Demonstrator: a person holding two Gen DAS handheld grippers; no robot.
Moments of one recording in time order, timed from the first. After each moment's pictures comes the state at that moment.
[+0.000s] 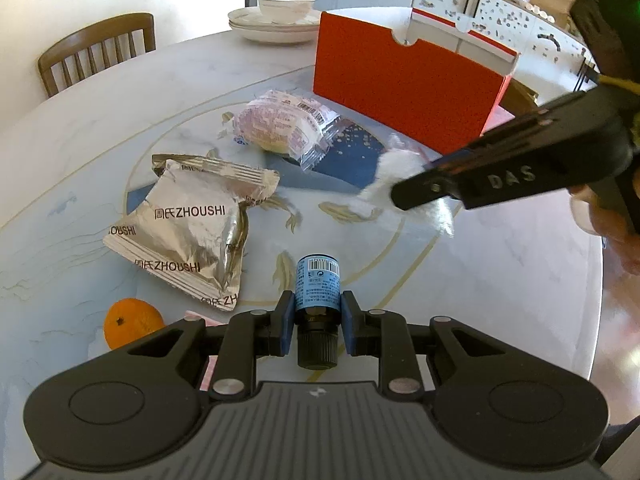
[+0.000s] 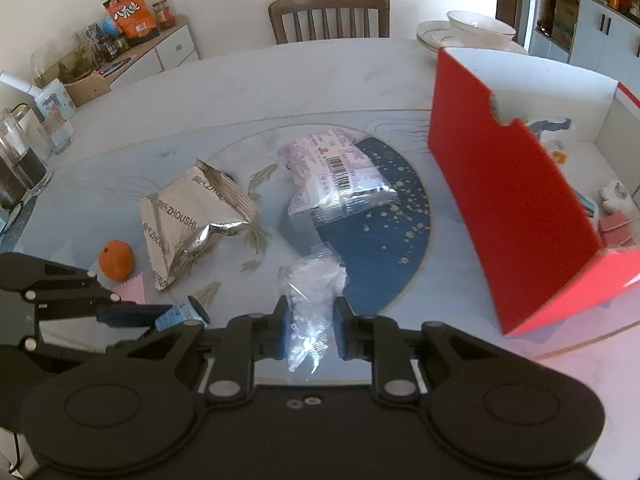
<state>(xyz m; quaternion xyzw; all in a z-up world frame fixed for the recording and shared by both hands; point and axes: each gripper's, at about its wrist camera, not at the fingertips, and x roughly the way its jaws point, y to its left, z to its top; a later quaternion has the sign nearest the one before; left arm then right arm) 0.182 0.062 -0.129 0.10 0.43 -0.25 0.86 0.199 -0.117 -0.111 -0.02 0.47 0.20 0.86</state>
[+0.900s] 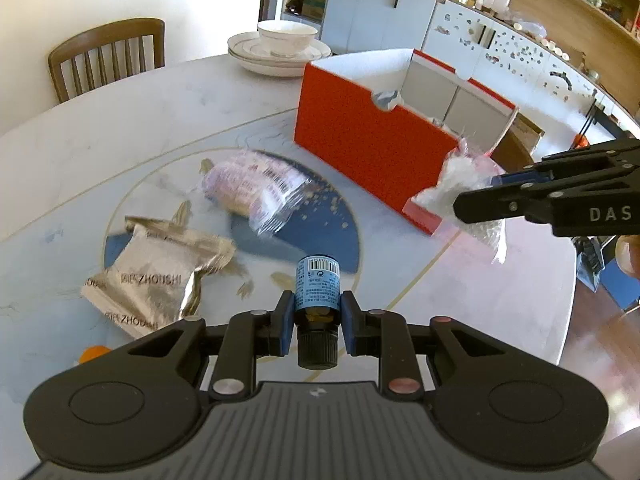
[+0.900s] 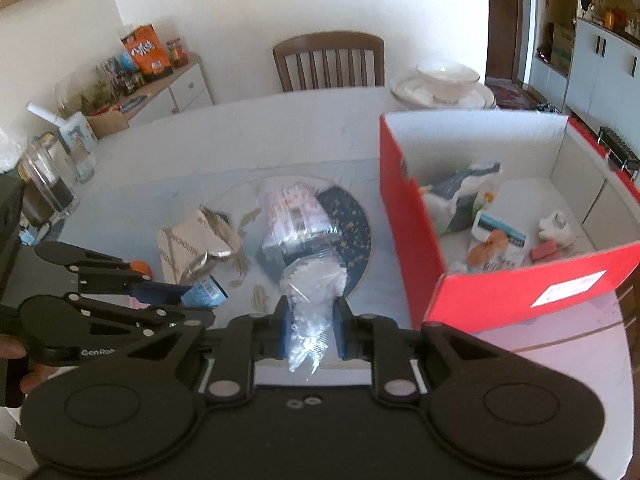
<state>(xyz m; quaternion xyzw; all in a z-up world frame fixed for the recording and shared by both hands) 0.192 0.015 -0.081 0.05 0.43 -0.23 0.87 0.180 -0.187 -0.044 0.00 0.42 0.23 0.88</state>
